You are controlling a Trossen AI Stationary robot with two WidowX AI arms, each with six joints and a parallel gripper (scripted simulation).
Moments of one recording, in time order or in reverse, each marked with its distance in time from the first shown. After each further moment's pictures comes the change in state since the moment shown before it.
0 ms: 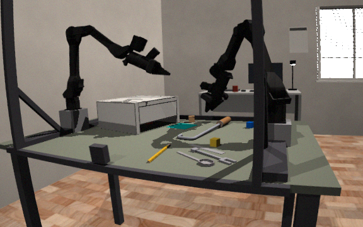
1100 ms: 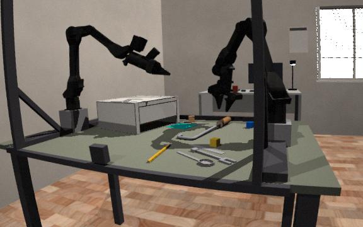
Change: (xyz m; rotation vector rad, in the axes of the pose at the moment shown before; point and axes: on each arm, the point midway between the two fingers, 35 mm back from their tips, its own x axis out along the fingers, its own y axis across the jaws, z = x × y) left arm 0.000 0.000 0.000 0.000 0.000 0.000; right arm -0.040 -0.004 -0.052 -1.198 0.320 0.173
